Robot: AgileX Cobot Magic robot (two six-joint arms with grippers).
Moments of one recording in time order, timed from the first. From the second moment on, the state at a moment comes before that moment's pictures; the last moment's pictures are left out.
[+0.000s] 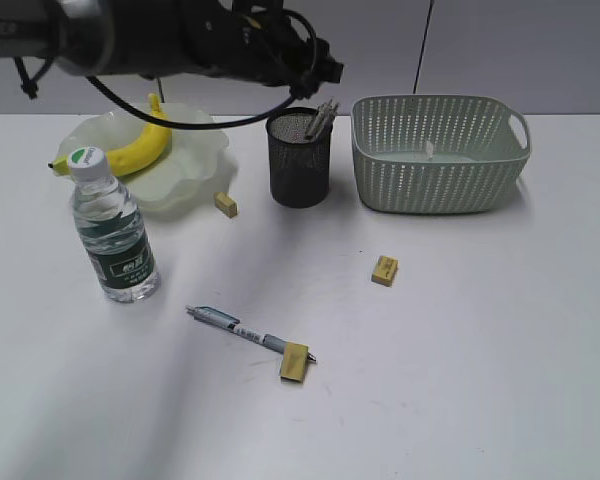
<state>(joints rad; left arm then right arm) -0.55 2.22 -1.76 -0.38 0.09 0.35 0.49 -0.01 -0.51 0.00 1.04 -0.11</state>
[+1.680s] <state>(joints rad) -0.49 0.77 -1.02 -0.07 1.19 0.07 0.49 -0.01 -0.51 0.00 1.04 -0.11</state>
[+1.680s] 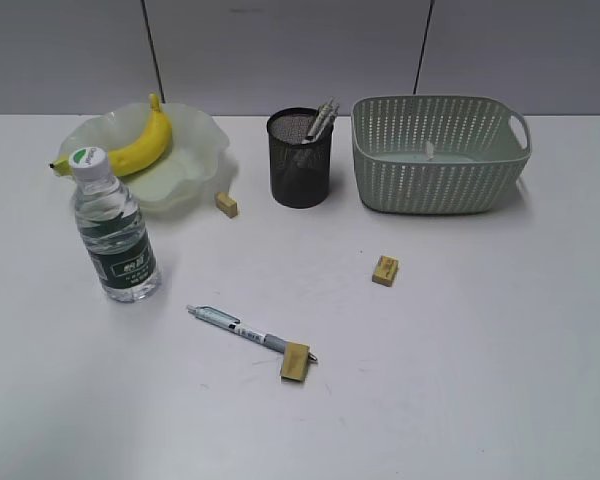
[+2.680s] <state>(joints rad) -0.49 0.00 -0.54 -0.05 1.06 0.04 0.55 1.23 -1.09 0.18 0.72 -0.39</state>
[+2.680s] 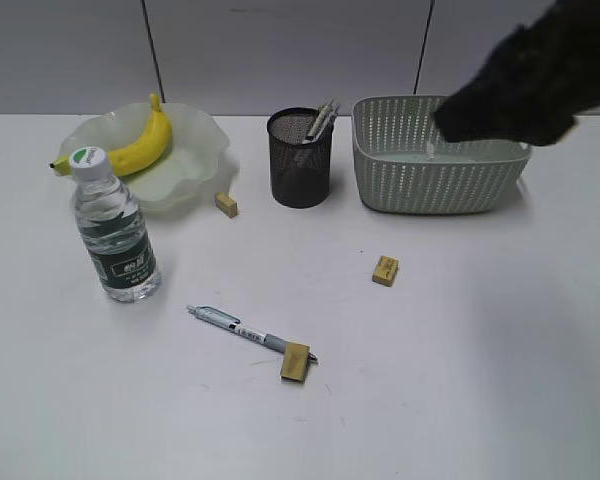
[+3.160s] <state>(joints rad) -0.49 0.00 -0.54 0.02 1.06 -0.06 0.81 1.92 -1.62 0.06 1.04 -0.40</state>
